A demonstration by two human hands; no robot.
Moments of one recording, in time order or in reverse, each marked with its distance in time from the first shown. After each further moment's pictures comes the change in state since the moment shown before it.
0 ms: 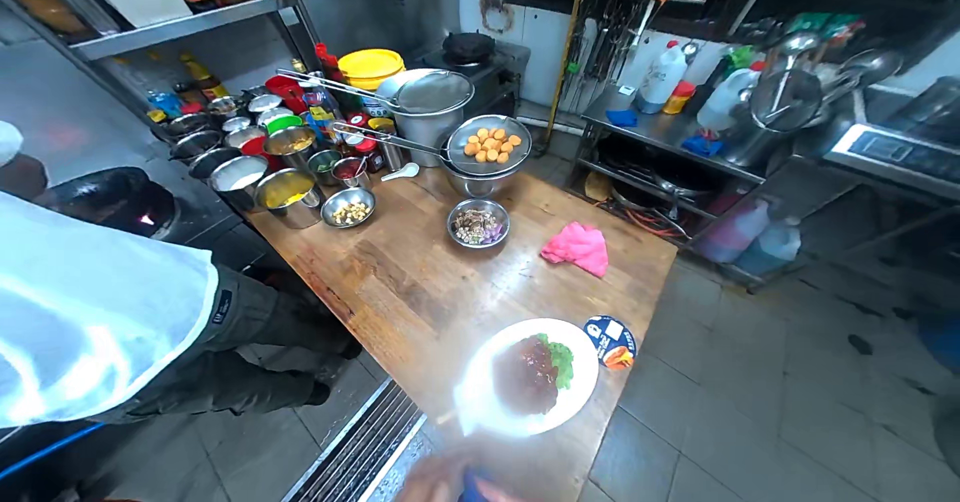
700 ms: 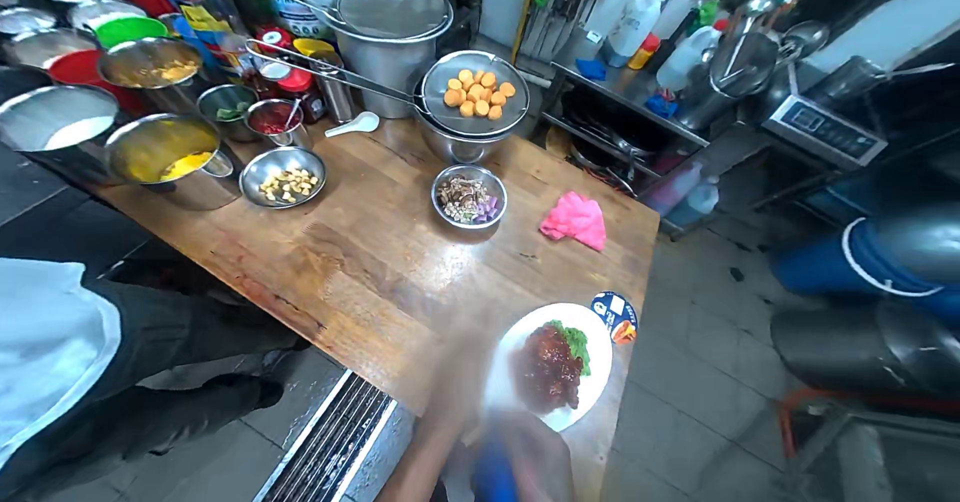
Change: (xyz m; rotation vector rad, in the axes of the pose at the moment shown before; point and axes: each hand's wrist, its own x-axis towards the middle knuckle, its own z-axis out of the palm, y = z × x) left_hand 0.194 -0.002 -0.040 0.290 -0.284 -0.112; right_hand 0.096 -0.051 0.056 -0.396 0.572 0.202
